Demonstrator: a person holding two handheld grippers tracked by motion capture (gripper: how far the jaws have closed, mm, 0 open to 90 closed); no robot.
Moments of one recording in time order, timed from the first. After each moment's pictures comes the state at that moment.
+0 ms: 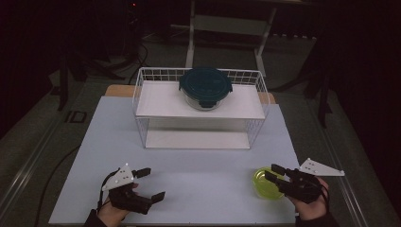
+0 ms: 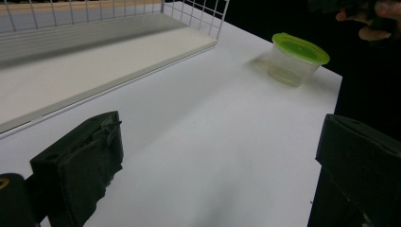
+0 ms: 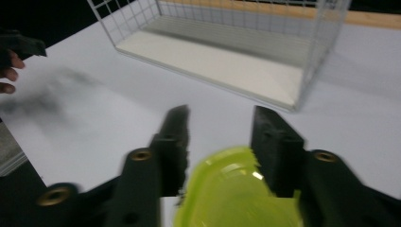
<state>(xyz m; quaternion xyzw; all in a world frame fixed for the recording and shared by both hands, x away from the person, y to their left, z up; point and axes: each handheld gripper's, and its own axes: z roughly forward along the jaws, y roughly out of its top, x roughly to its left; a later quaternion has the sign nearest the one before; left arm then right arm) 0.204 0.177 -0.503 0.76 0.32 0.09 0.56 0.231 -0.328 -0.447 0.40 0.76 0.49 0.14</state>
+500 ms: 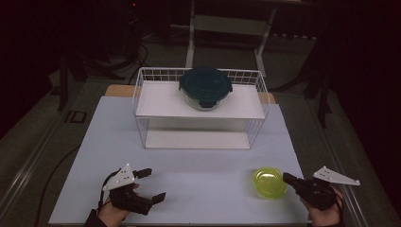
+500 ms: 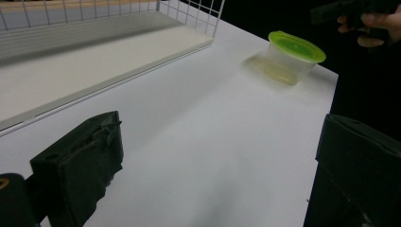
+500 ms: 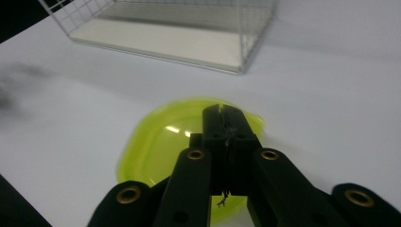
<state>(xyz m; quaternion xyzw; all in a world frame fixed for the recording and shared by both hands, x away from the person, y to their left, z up) 0.204 0.176 -0.503 0.76 0.32 0.09 0.56 0.218 -0.373 -0.466 0.47 0.74 0.46 0.16</state>
